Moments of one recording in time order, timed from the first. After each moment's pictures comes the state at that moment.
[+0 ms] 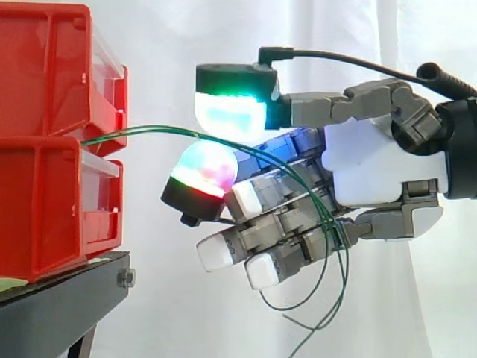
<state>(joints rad) 0.23 -2.33 -1.01 -3.01 -1.11 -0.09</state>
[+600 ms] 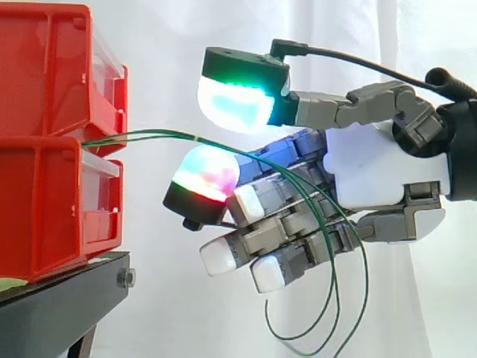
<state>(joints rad) 0.23 -2.33 -1.01 -3.02 -1.11 -0.08</state>
